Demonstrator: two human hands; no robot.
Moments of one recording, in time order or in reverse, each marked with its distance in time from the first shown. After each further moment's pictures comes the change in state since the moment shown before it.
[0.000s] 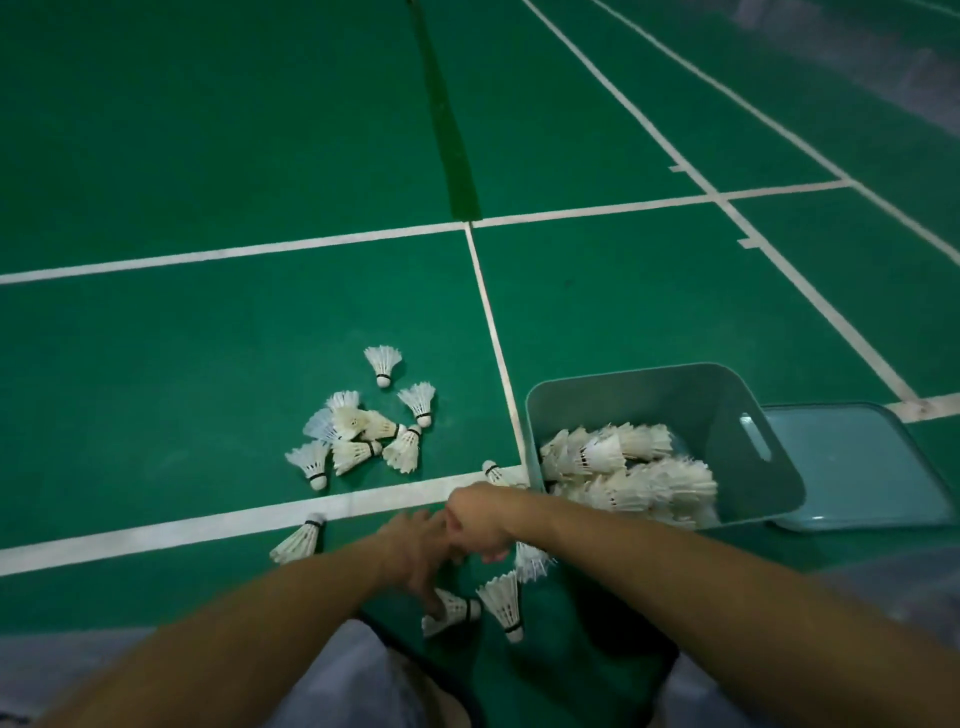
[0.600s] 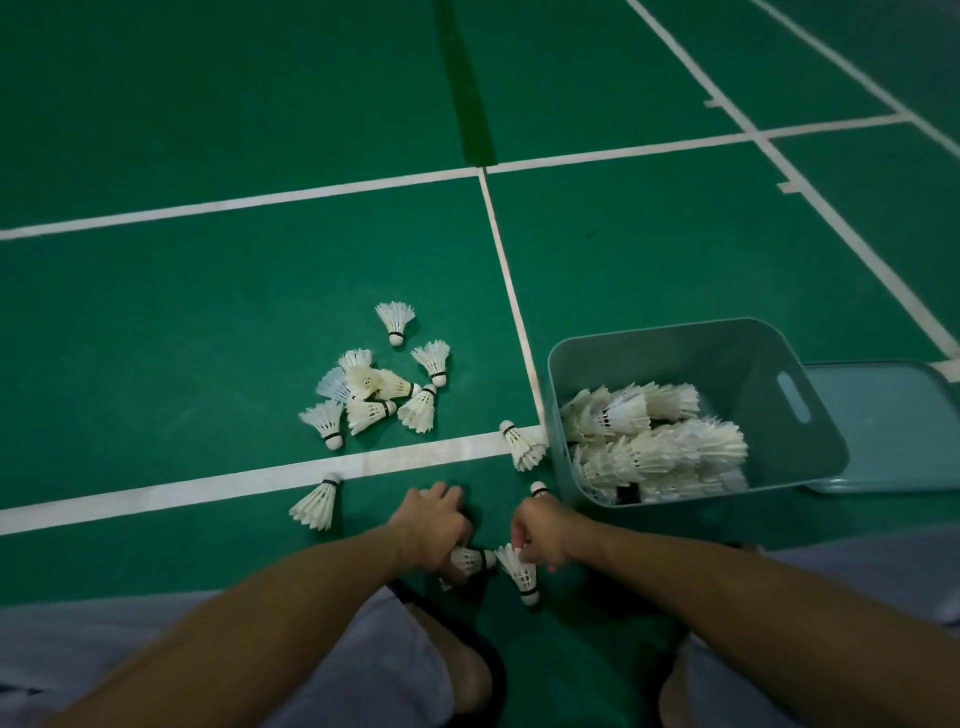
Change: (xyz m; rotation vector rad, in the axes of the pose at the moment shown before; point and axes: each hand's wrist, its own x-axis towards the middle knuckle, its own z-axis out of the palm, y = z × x) left_hand 0.012 0.004 0.051 -0.021 0.075 -0.058; right_hand 0.015 0.064 0.100 0.230 0.091 0.162
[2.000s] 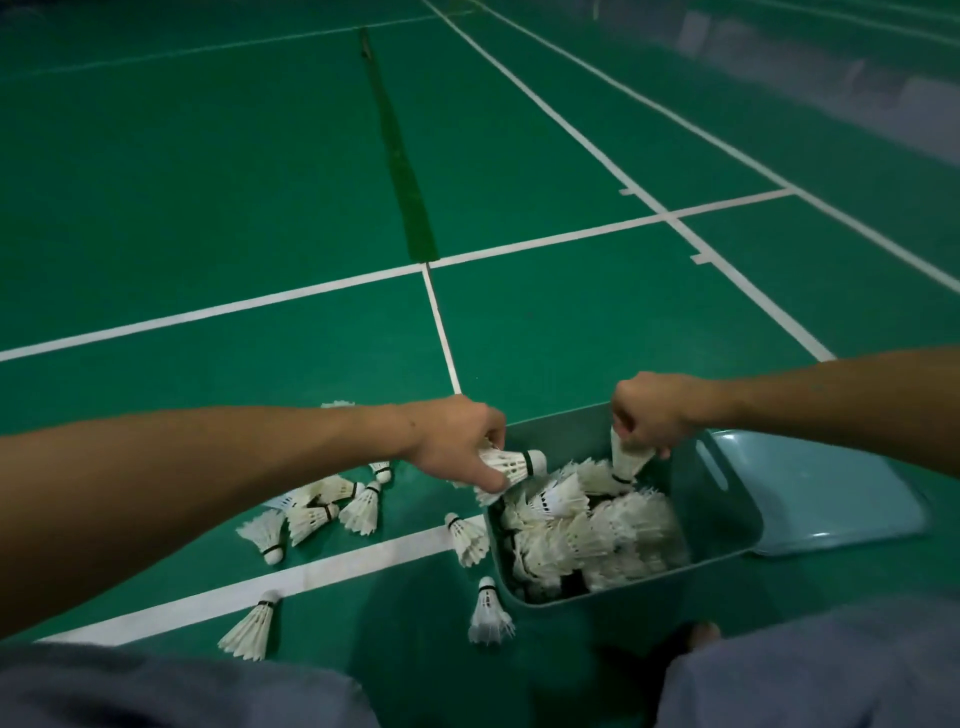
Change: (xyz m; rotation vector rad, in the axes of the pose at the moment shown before) left_hand -0.001 0.028 -0.306 -0.127 0.218 0.190; right_hand -0.112 0.128 -0.278 -0.282 0.195 0.126
